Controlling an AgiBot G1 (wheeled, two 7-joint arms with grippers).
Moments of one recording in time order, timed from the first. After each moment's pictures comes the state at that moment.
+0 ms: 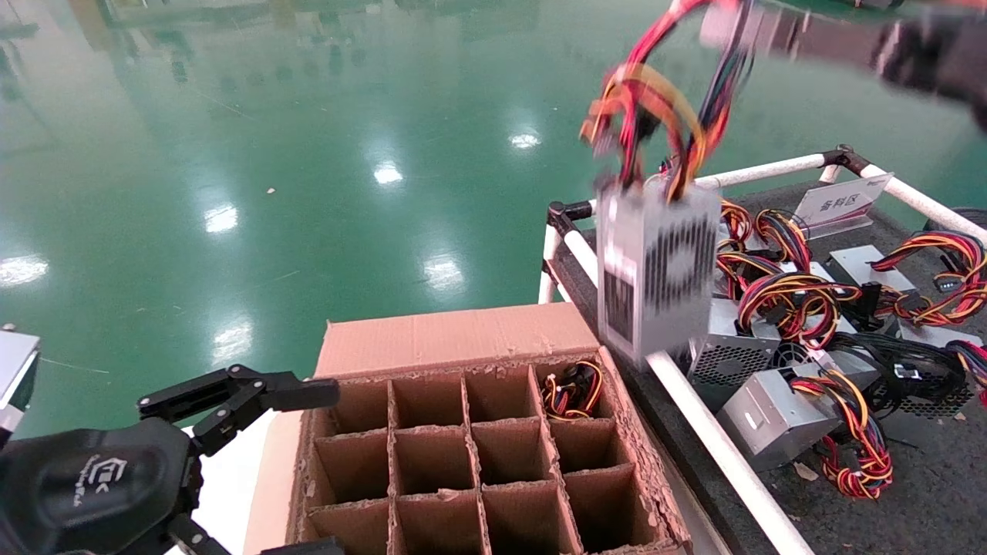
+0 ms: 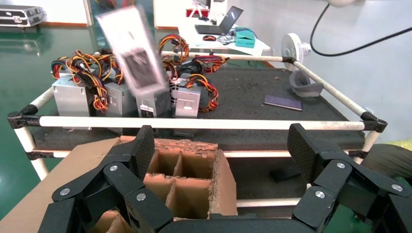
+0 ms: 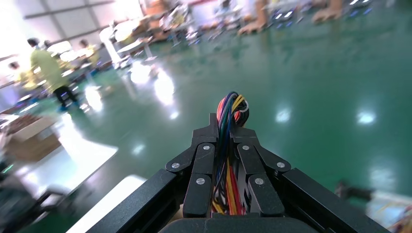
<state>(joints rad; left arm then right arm) -1.08 0.55 0.39 -1.23 0.63 1.42 -0.12 1.79 -0.71 -0.37 0.77 -1.10 -1.36 0.68</state>
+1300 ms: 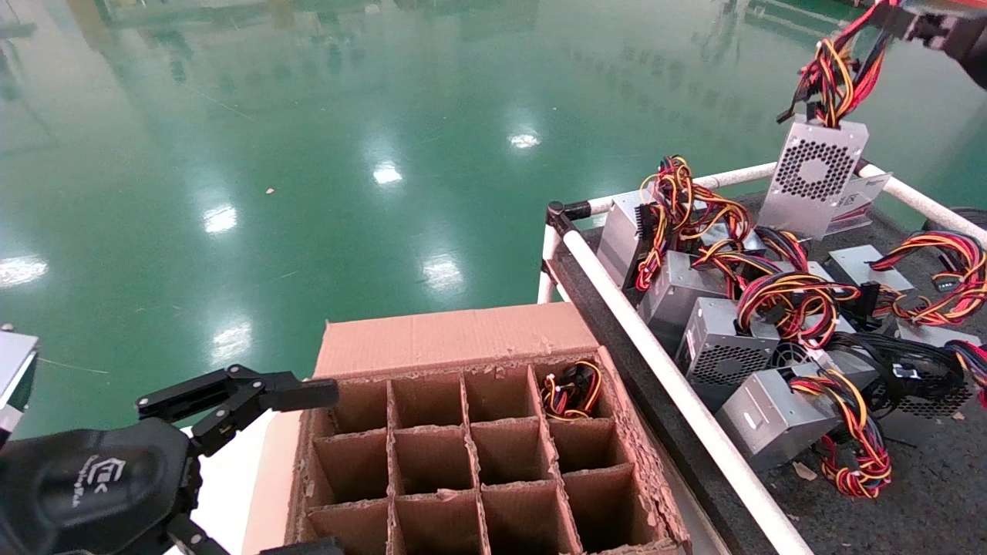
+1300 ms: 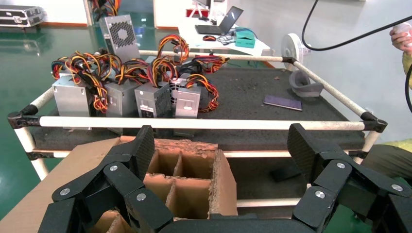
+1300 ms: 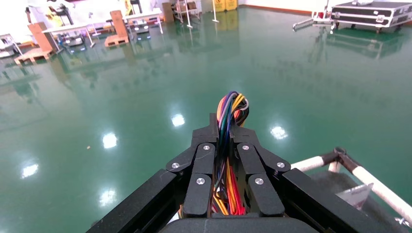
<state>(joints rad) -1.08 0.55 0.39 -1.23 0.63 1.42 -0.12 2.09 -0.96 -0.41 0.02 -1.31 -0.70 0.22</state>
